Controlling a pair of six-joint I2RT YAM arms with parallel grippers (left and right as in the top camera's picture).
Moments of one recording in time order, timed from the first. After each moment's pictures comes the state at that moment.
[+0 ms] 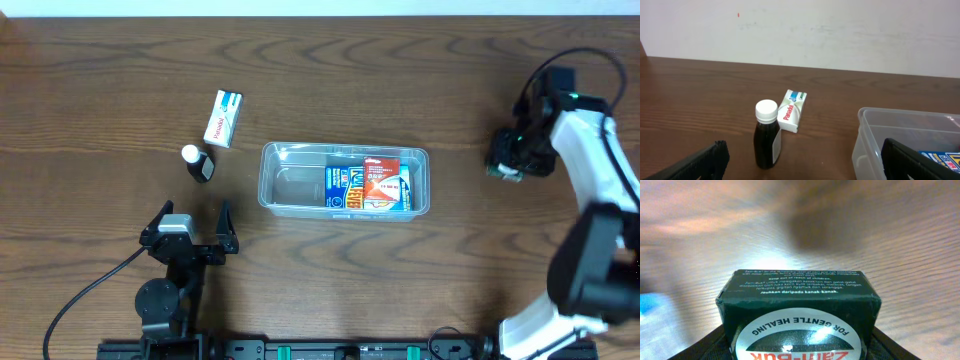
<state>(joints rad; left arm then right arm) 0.07 0.01 0.02 -0.10 0.13 -0.09 -0.16 1.78 1.37 -0.99 -0.05 0.10</state>
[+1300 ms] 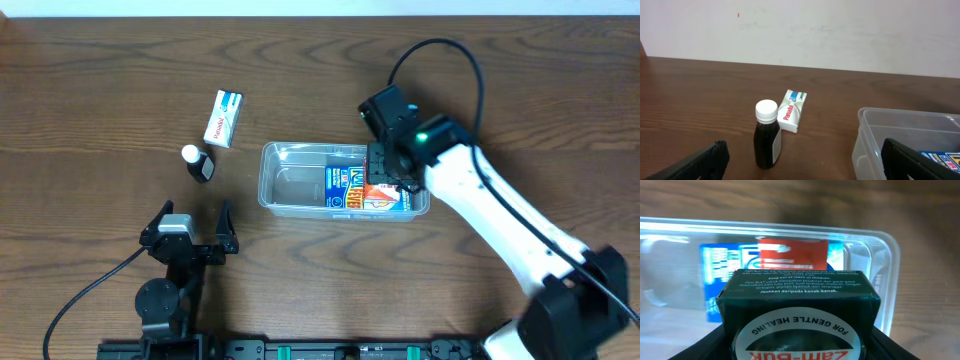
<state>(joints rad) 0.07 0.01 0.02 -0.10 0.13 -0.09 0.57 1.69 1.39 -1.01 0.16 0.59</state>
